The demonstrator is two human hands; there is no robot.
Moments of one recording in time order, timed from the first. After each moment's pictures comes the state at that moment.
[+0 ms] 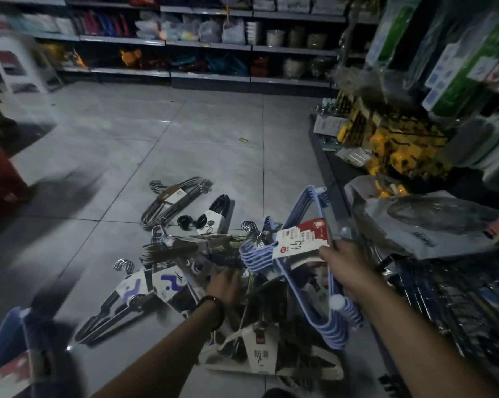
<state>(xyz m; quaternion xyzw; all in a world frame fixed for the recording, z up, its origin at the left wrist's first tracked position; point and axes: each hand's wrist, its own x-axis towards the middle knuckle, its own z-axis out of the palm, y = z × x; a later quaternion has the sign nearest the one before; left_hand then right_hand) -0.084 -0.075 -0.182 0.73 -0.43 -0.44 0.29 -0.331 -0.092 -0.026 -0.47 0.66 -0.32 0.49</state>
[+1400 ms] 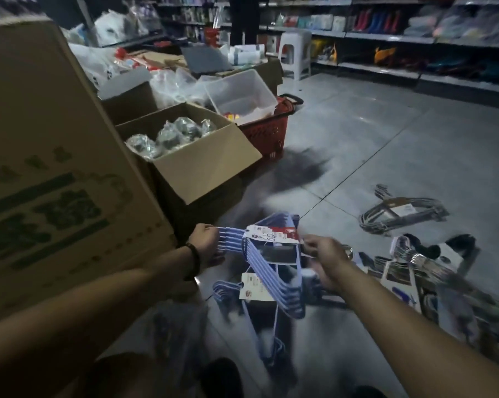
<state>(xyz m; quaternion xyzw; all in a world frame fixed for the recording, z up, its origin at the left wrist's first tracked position) 0.418 0.278 -0.086 0.77 0.03 -0.33 0.55 0.209 0.099 -0.044 -0.56 0.41 -0.10 0.72</state>
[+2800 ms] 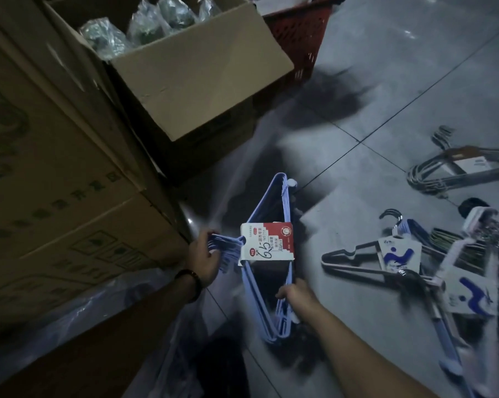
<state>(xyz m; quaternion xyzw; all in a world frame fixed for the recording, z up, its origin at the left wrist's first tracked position) 0.453 0.316 -0.344 0.87 -0.10 -0.24 0.42 0.272 0.139 -0.332 -0.62 0.50 0.17 0.58</state>
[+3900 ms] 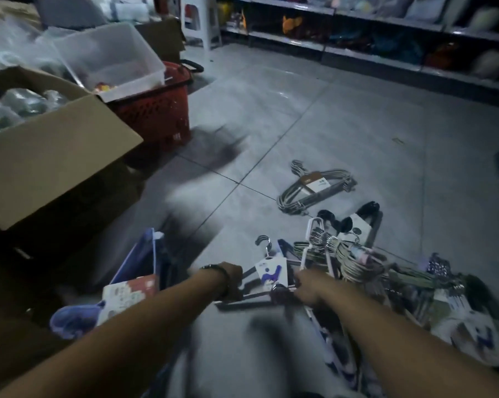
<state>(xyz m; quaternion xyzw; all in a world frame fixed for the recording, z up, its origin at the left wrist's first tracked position) 0.302 0.019 -0.218 0.79 -0.50 -0.34 -0.12 0.116 -0.099 -0.183 -0.83 0.41 0.31 0.22</state>
